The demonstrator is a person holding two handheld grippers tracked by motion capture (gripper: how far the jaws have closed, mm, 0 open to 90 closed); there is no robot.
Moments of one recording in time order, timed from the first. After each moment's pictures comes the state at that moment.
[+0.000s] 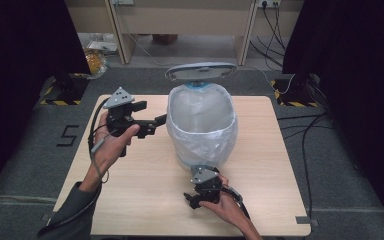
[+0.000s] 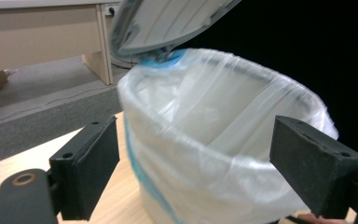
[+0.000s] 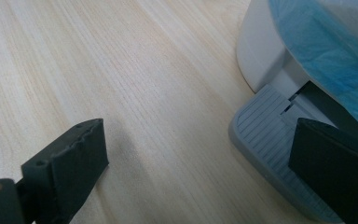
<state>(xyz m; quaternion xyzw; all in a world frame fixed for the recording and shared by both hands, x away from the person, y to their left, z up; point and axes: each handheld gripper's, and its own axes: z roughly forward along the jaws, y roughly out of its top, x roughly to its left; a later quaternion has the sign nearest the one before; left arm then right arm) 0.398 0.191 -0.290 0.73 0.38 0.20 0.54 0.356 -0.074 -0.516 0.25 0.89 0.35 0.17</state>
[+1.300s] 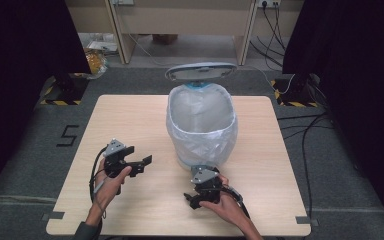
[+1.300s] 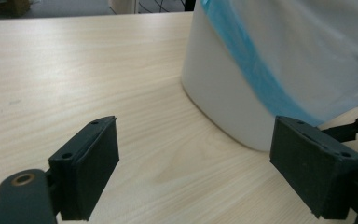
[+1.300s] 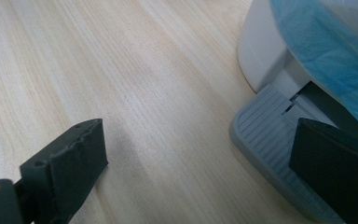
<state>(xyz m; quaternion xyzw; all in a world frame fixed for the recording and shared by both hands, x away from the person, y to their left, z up) 0.380 0.233 -0.460 0.71 0.47 0.18 0.49 0.357 -0.074 -0.517 0.24 0.89 0.35 0.17</state>
